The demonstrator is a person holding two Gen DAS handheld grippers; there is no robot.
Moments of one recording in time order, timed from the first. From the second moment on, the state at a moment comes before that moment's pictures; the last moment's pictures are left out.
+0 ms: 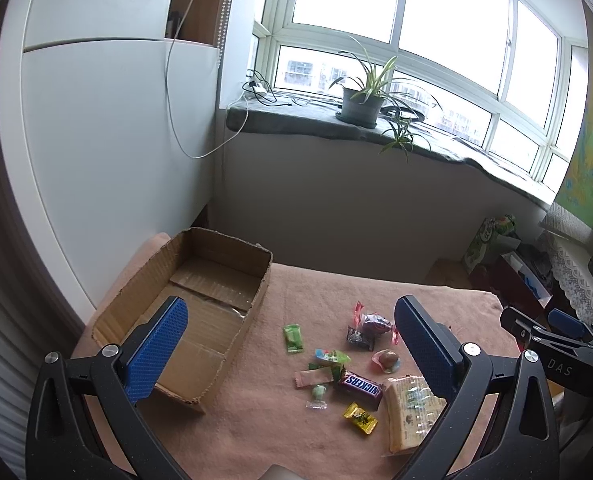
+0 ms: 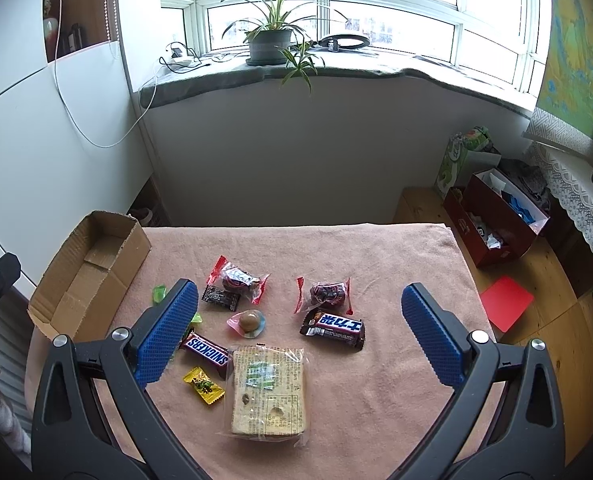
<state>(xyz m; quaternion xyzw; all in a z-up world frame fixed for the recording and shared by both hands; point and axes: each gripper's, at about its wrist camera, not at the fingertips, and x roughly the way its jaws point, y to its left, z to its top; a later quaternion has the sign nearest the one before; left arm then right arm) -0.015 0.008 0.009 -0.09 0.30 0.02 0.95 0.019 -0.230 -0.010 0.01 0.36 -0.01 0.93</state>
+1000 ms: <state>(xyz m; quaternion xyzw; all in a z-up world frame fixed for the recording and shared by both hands) 0.009 0.007 -0.043 -0.14 0.41 -0.05 0.90 0.029 -0.285 -0.069 0.08 0.47 0.04 0.88</state>
